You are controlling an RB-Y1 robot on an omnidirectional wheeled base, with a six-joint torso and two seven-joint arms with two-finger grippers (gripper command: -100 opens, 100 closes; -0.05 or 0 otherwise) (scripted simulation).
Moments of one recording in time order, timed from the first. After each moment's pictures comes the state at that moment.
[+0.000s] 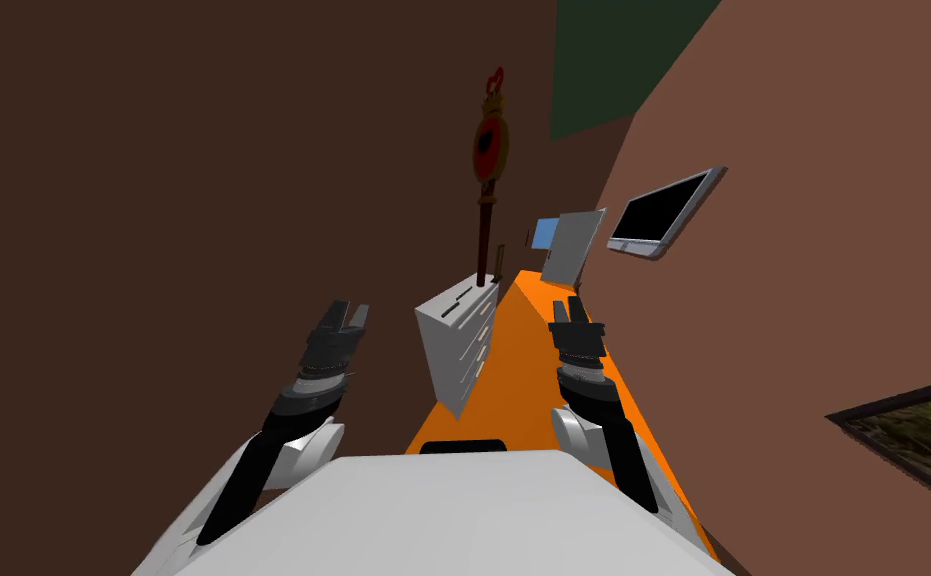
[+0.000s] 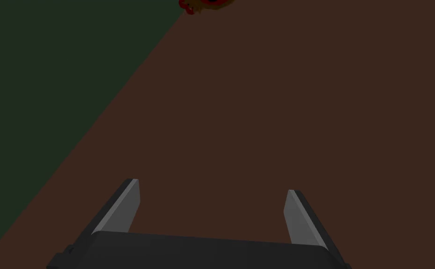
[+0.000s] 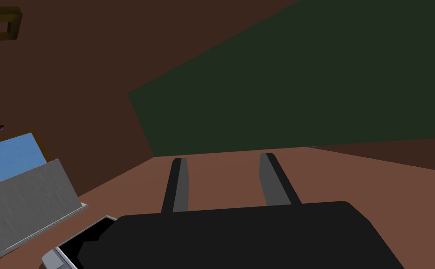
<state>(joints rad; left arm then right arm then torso) 0.51 0.30 0.06 -2.34 0.05 -0.58 -0.14 0.49 -0.02 -0.03 -2.36 0.03 -0.50 -0.07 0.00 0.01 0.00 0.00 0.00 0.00</state>
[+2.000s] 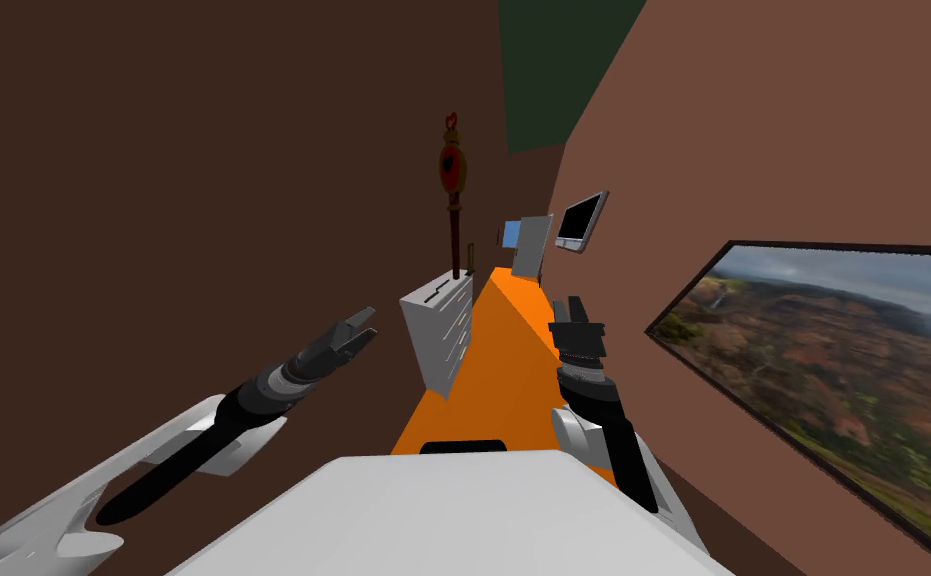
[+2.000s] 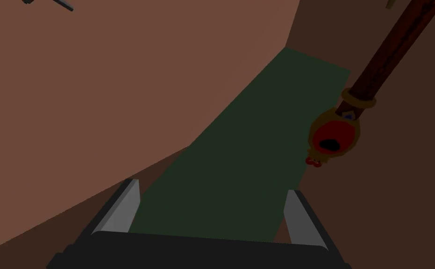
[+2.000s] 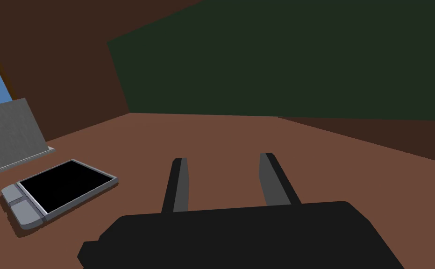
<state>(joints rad) 0.53 0.87 0.21 -2.20 -0.09 -0.80 -0.35 0.49 -0.02 -0.03 -2.36 0.03 -0.50 -0.07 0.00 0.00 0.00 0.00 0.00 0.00</state>
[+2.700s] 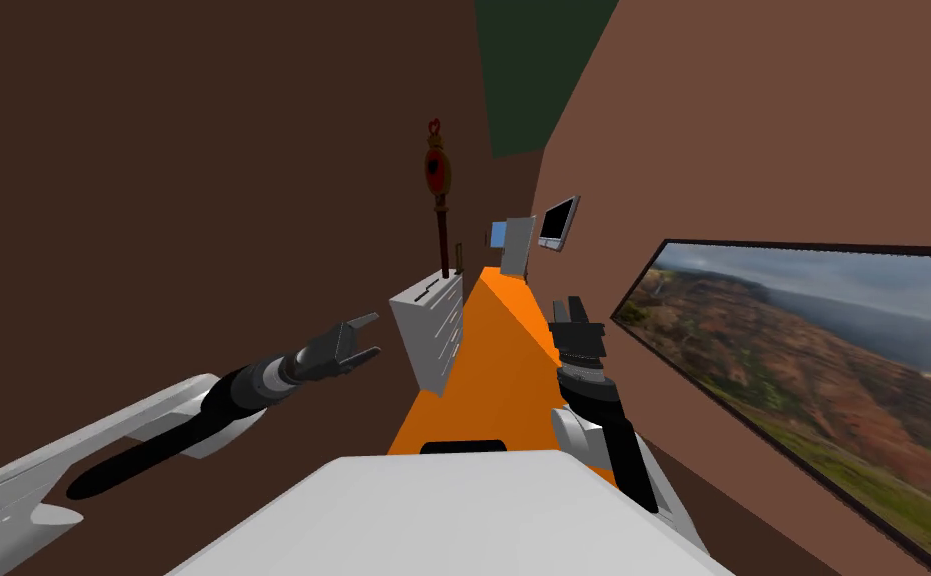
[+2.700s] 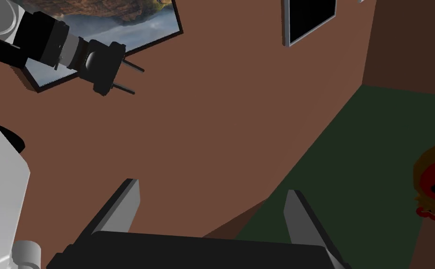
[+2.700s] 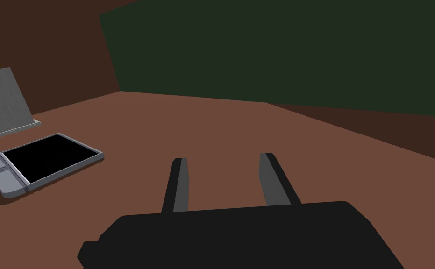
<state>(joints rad) 0.54 1.07 0.27 -2.13 -0.19 -0.91 -0.46 0.49 -0.02 -0.03 -2.36 0.03 -0.50 -0.07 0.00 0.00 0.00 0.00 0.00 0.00</state>
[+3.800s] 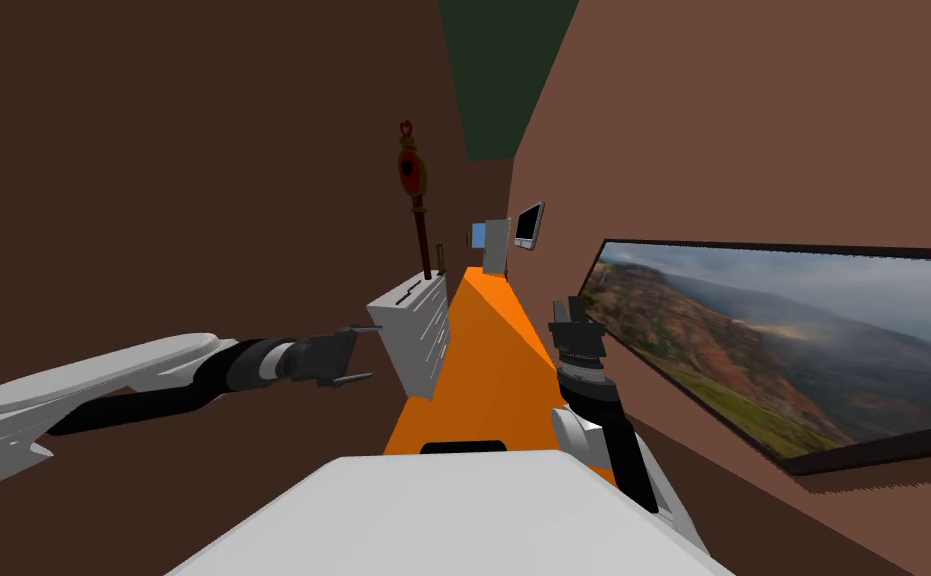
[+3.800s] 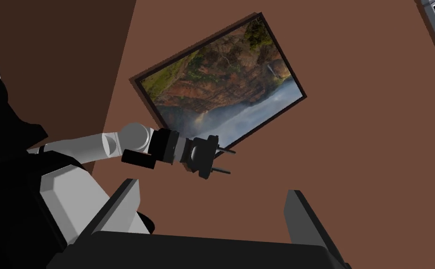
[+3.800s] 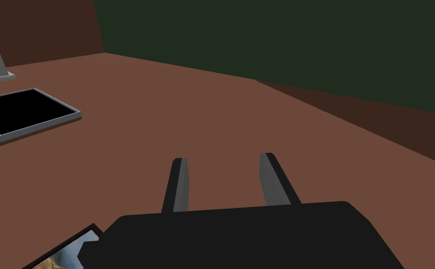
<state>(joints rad) 0.54 1.39 0.34 -2.02 -0.37 -1.06 -0.62 0.49 -0.02 -0.03 -2.36 0.03 -0.50 -0.07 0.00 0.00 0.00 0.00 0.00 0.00</state>
